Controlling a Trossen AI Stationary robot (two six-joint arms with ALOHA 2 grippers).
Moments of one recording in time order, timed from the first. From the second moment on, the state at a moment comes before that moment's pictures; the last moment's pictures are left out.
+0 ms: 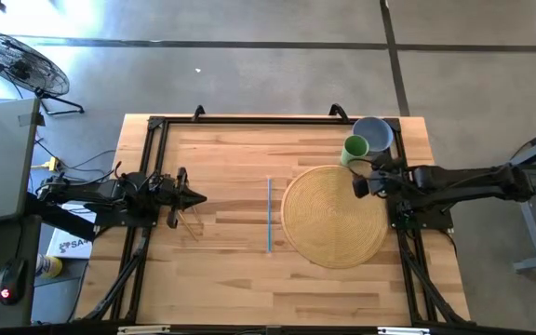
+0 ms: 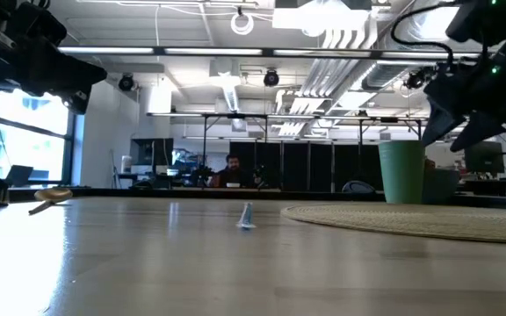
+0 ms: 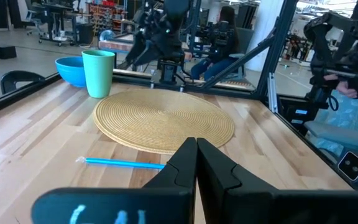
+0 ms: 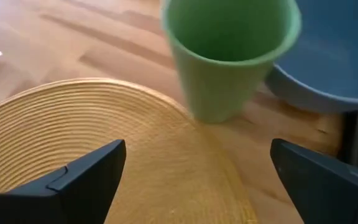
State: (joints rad) left arm -0.08 0.03 0.03 0.00 -0.04 -0.14; right arm -0.03 0.66 0.44 -0.84 0.65 0.95
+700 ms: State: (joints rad) left arm -0.08 0.03 0.03 0.00 -0.04 -0.14; right arm -0.21 0.67 0.10 -0.15 0.73 0.64
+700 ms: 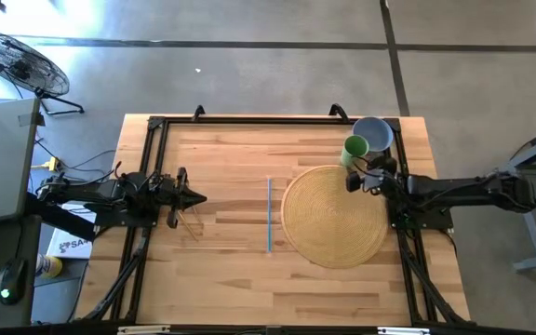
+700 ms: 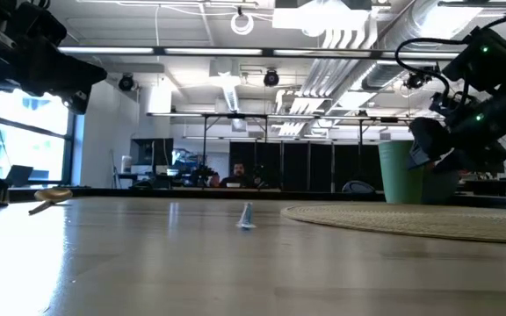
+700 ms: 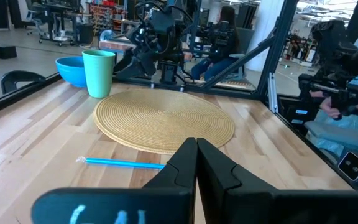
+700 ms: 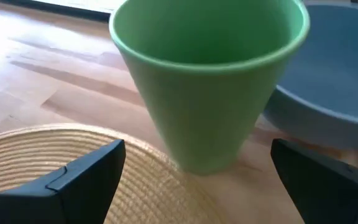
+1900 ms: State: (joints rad) left arm -0.08 0.03 0.03 0.00 -0.04 -0.14; right arm -0.58 0.67 0.01 0.33 0.39 0.02
